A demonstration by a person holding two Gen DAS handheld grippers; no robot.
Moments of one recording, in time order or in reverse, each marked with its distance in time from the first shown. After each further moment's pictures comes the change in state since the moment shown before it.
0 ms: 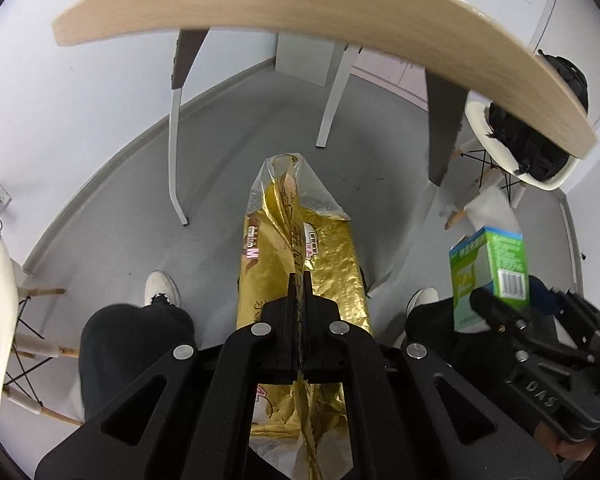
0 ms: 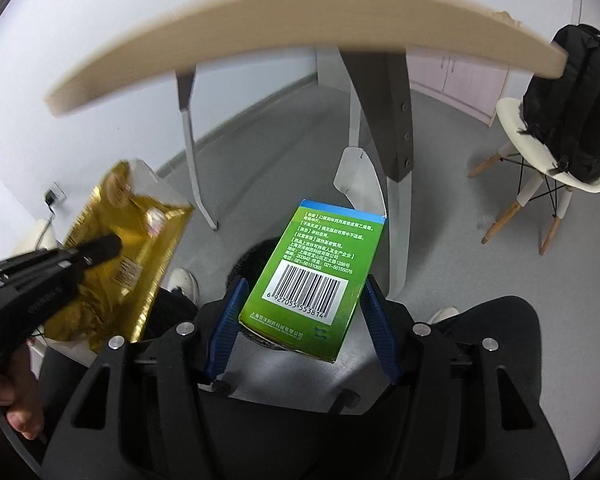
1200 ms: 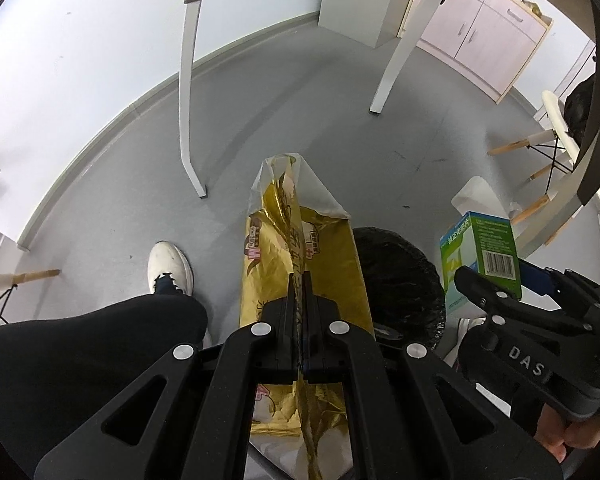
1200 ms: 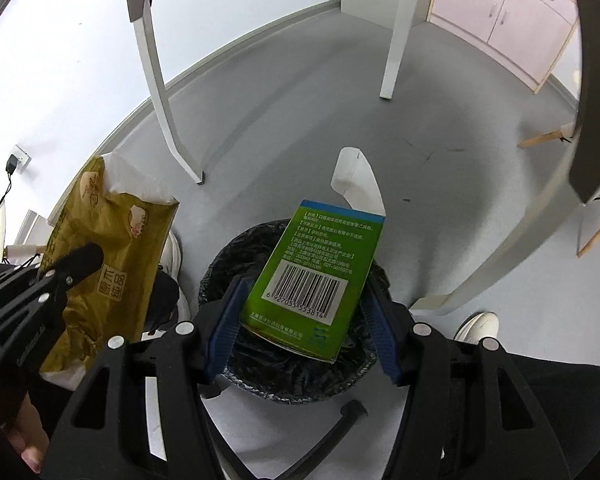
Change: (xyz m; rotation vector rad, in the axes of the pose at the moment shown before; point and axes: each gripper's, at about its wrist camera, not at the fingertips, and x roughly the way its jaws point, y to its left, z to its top) left arm 0.179 0.064 0.039 -0.081 0.135 0.100; right arm 0.233 0.039 0.058 -0.059 0.246 0.022
